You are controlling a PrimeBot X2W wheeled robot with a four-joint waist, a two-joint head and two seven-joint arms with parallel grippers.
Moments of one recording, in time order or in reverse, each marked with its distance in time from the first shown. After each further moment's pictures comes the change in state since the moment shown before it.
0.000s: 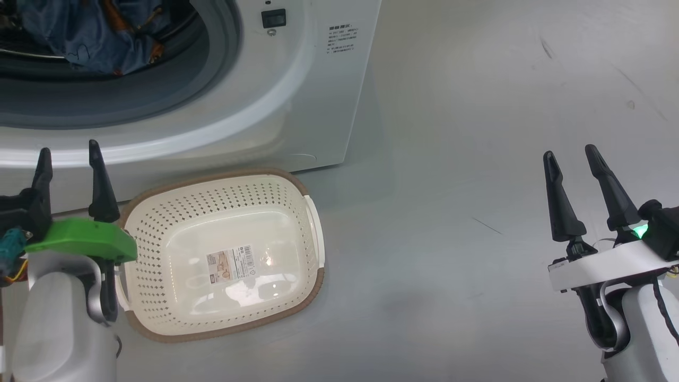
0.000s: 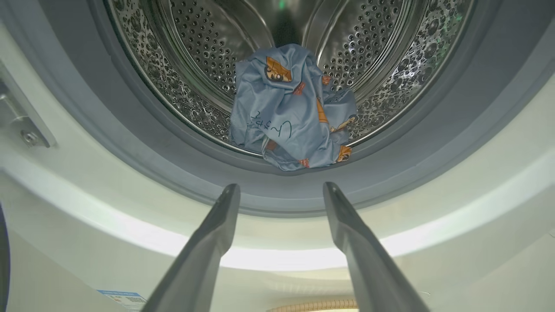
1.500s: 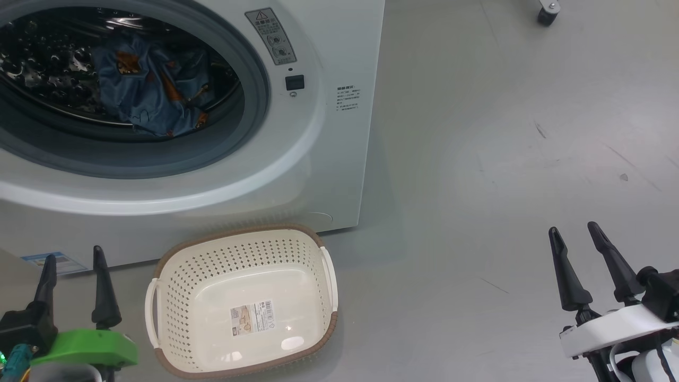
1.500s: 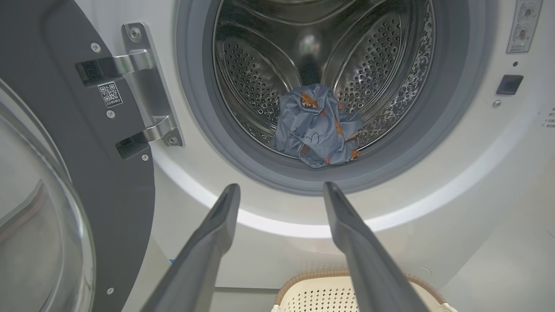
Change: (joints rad) left arm 0.387 -0.021 0.046 -0.242 -0.002 0.000 0.000; right arm 0.202 -0.033 -0.011 0.013 0.009 0.000 0.000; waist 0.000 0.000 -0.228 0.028
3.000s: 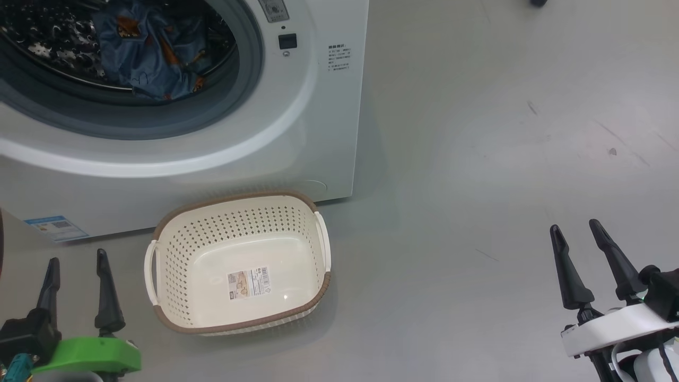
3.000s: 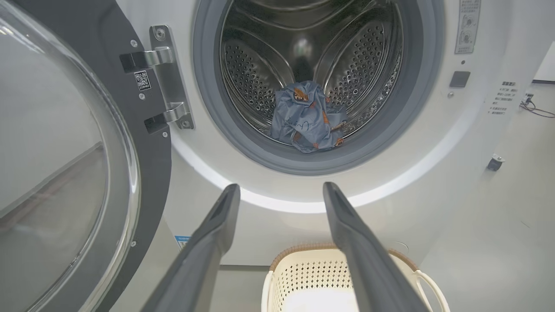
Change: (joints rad) left arm 0.042 -0.004 -0.017 -0.063 -0.025 -0.001 0.000; right arm 0.002 -0.006 0.000 -0.015 0.000 0.000 0.000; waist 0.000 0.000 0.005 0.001
